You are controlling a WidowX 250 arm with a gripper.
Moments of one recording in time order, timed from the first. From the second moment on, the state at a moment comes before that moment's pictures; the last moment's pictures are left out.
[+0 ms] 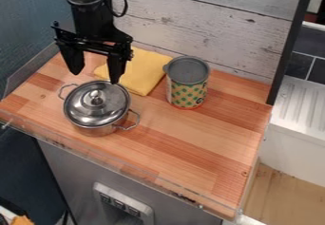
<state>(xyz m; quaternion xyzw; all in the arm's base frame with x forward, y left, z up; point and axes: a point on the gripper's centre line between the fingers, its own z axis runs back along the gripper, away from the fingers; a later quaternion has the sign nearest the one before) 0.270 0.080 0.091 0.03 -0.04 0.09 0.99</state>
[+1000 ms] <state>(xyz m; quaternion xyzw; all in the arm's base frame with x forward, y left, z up) 0.384 0.006 0.080 -0.01 -0.11 0.06 0.99</state>
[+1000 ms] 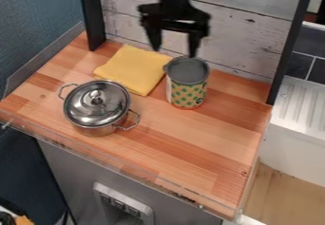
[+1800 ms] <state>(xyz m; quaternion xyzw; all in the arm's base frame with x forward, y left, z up) 0.423 -0.005 0.045 -0.01 -0.12 0.10 0.99</state>
